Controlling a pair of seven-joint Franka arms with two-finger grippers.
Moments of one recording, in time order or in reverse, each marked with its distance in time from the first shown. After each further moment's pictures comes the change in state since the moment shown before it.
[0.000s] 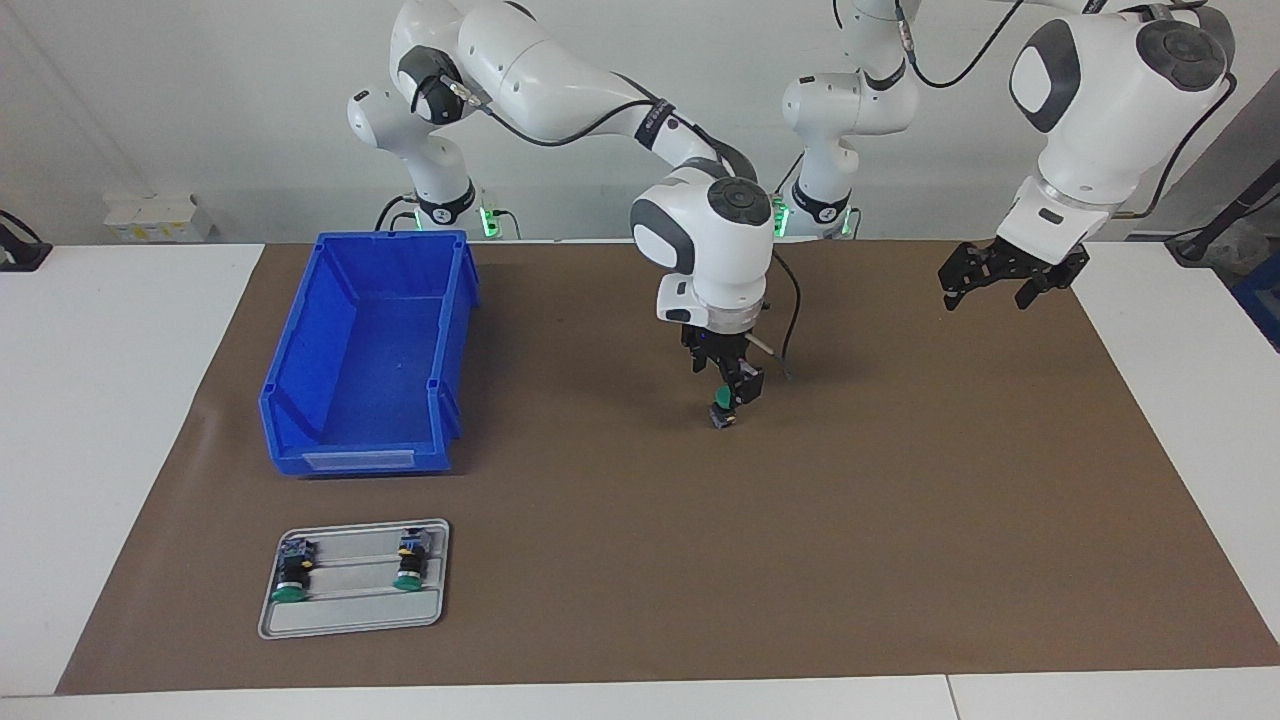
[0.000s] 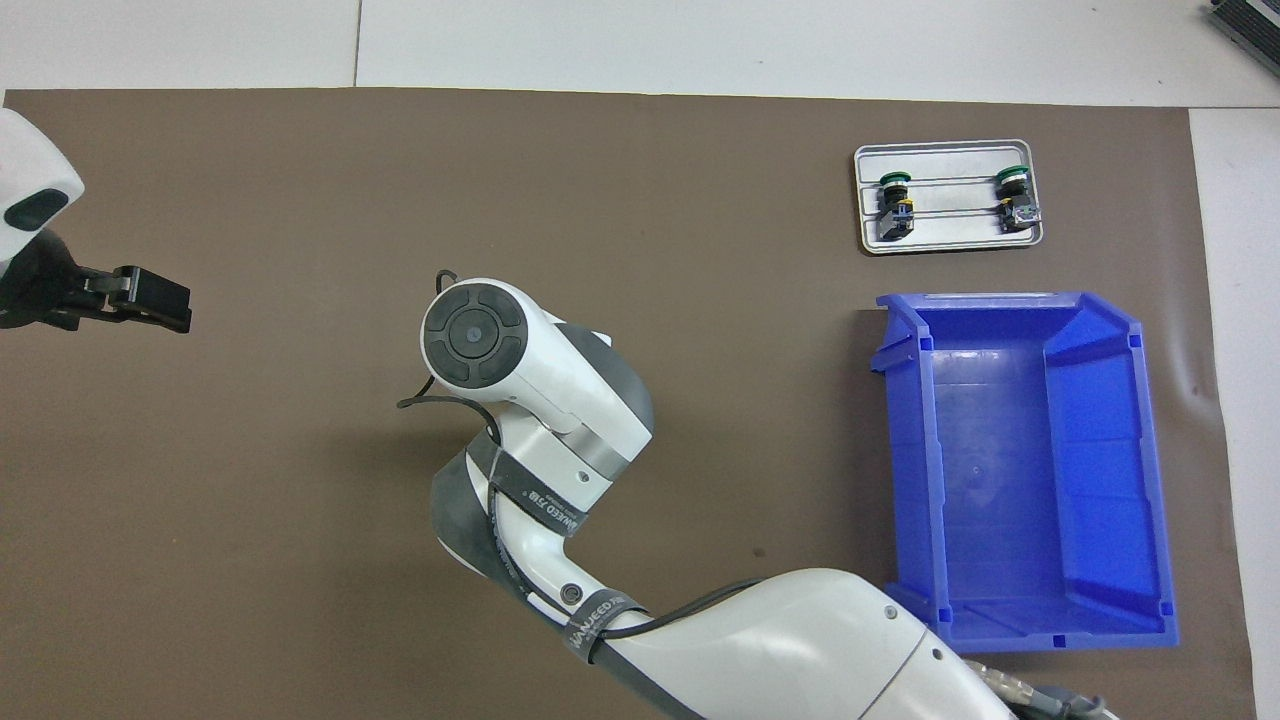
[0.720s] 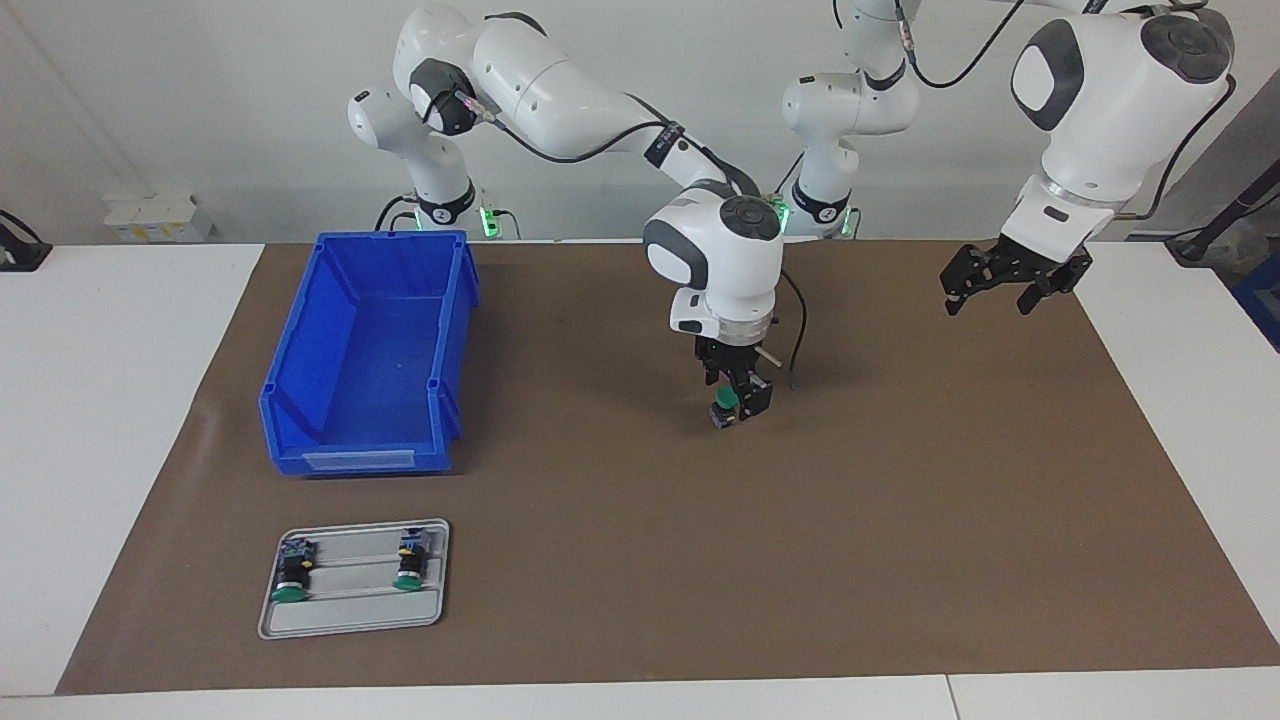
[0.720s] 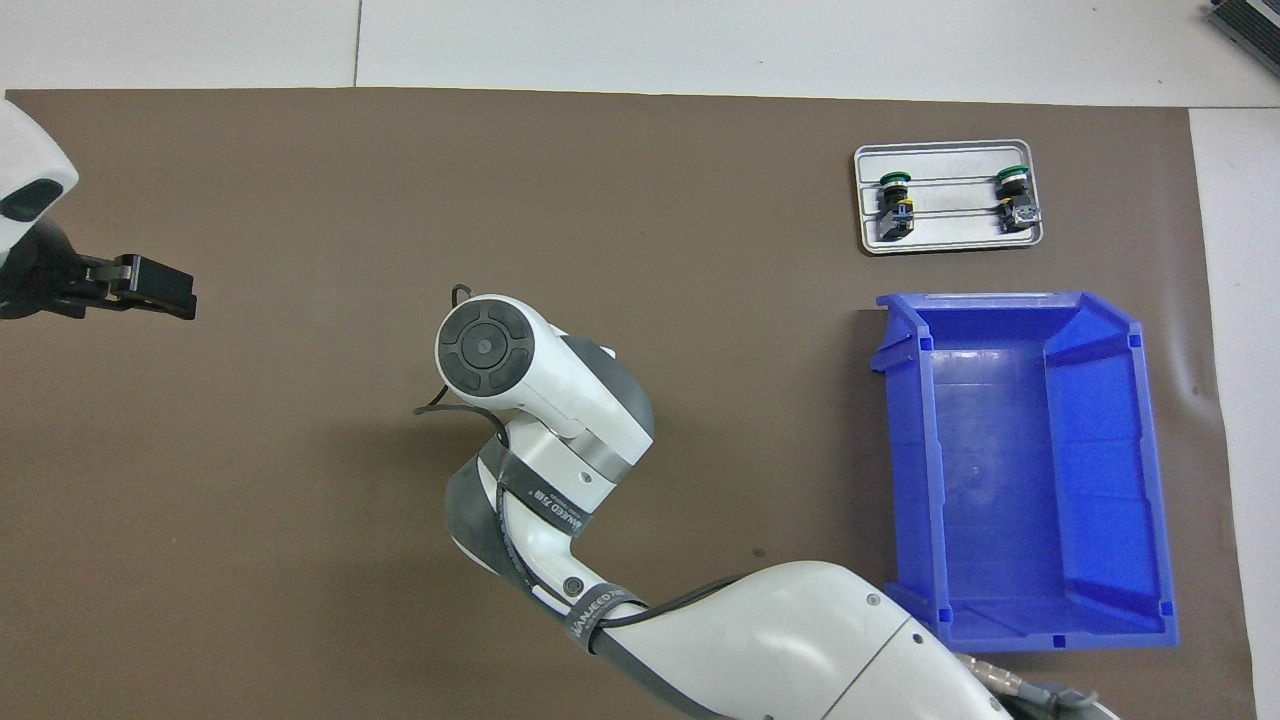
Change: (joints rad) left arm 0.000 0.000 0.003 -0.001 -0.027 0.036 -0.001; right arm -0.002 0.009 -0.004 -0.065 -0.003 0.031 0.021
